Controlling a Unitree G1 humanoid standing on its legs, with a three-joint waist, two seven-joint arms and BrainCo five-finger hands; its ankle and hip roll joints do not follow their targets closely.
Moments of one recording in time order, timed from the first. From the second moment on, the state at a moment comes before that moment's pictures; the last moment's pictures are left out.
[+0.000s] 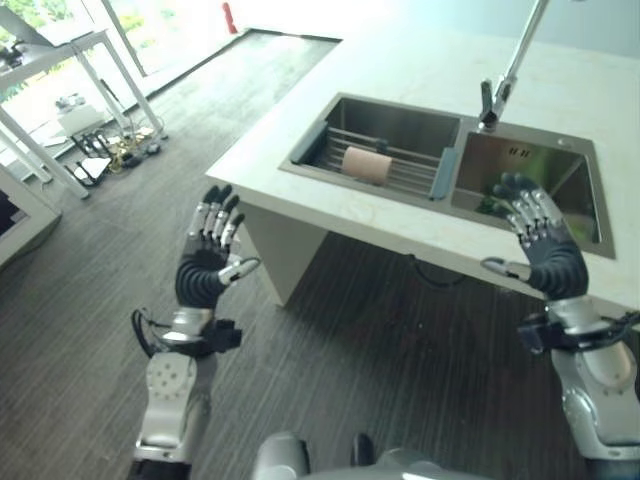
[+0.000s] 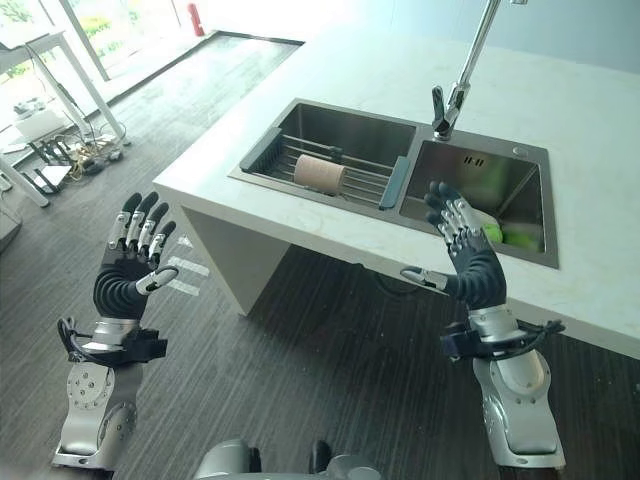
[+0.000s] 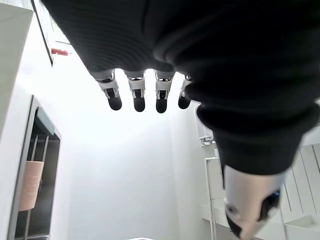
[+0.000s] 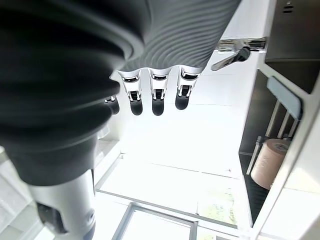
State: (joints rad) left arm 0.13 0.36 0.05 -0.26 -0.45 -0.44 -0.08; right arm 0.05 -0.45 -0.12 -0.33 0.35 -0.29 0.17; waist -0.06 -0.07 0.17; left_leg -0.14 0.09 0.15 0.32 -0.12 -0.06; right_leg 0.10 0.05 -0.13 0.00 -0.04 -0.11
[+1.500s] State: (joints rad) left arm 0.10 0.33 0.04 -0.34 -0.50 -0.42 -0.10; right arm 0.11 -0.43 -0.09 -0.32 0.45 -0.18 0.23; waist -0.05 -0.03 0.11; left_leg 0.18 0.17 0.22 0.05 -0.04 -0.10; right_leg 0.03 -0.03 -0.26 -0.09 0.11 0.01
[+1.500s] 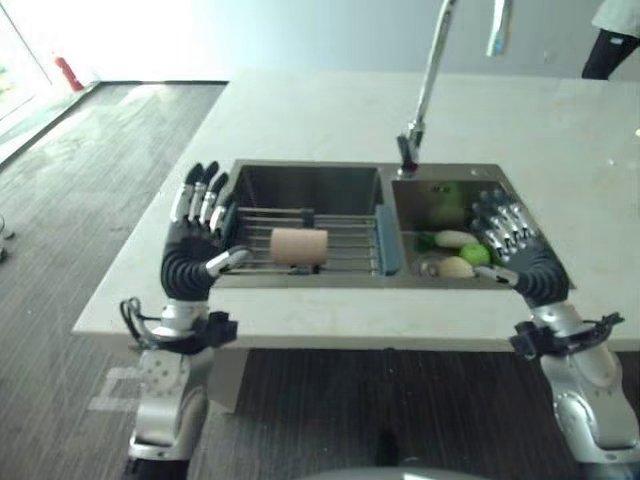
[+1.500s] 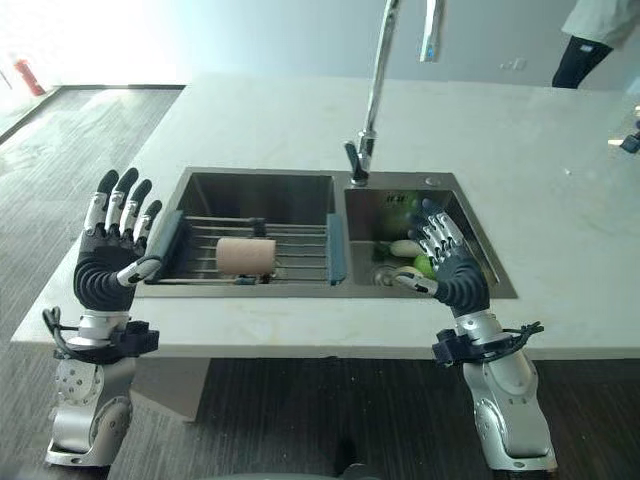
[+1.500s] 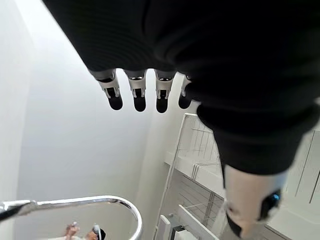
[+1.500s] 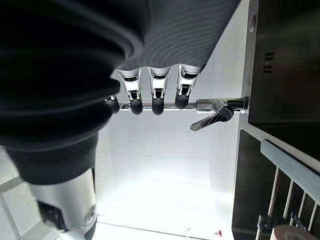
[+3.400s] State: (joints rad) left arm -0.18 0.81 -0.17 0.05 0.50 0.12 -0.31; right arm 0.04 -0.56 -0.12 -0.28 0.41 -0.05 0.33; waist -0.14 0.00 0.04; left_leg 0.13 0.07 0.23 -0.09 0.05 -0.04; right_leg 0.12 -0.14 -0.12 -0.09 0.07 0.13
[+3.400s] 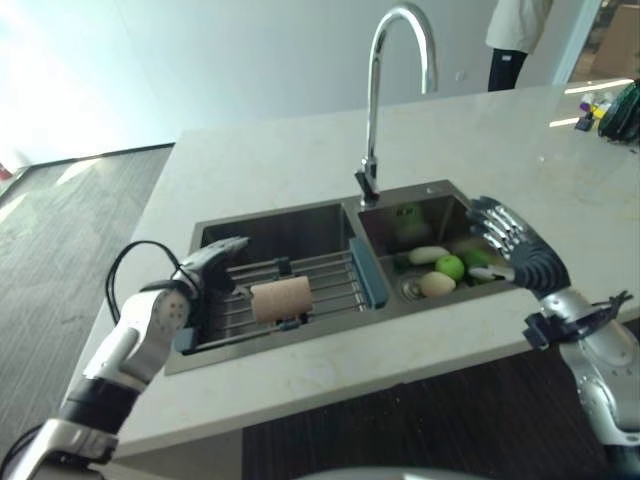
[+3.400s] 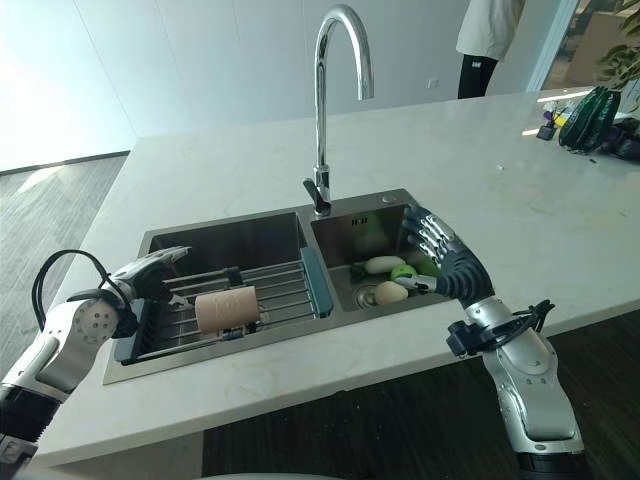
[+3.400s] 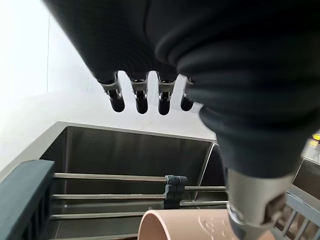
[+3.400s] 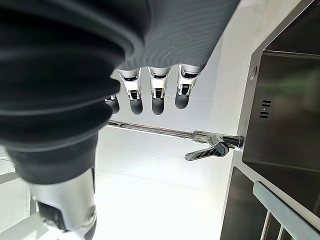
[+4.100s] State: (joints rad) left arm -0.18 0.78 -0.27 0.17 0.58 0.12 -0.29; right arm 0.04 -0.56 -0.09 -0.28 0.41 -0.05 0.34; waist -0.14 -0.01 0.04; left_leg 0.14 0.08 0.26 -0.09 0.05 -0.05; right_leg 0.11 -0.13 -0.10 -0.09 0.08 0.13
